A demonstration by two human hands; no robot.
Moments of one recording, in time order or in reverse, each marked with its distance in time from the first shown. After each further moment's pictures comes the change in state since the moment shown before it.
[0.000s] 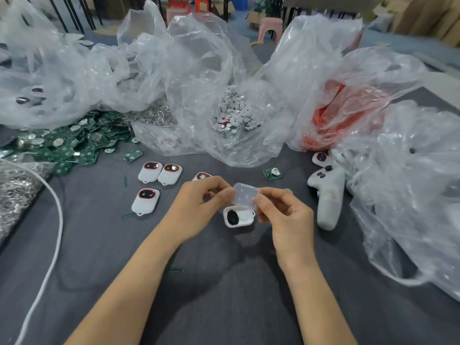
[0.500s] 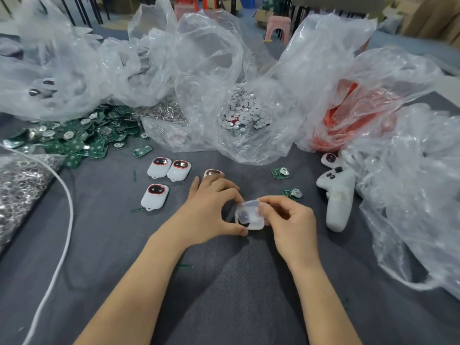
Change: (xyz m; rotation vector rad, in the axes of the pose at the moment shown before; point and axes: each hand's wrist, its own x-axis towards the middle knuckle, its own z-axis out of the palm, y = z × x) left_hand -0.001 -0.015 -0.003 0.521 -0.250 0.019; right_hand 0.003 0.011 -0.006 -0.465 -0.064 -0.049
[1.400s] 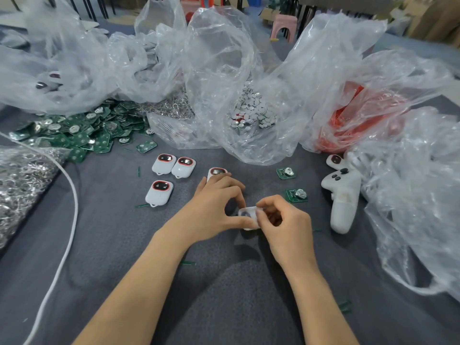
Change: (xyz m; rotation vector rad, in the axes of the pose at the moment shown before) left_hand -0.002 0.003 -0.002 -0.122 0.000 -0.020; right_hand -0.004 0.004 0.007 -0.309 -0.045 -0.219
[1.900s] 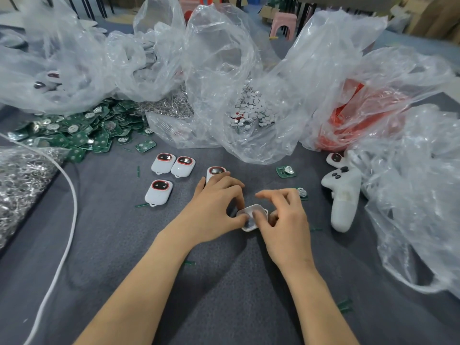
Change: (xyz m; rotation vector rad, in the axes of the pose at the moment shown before) left_hand -0.001 0.000 0.007 0.075 0.031 -0.010; right_hand -0.001 -0.006 0.003 -0.094 0.029 -0.025
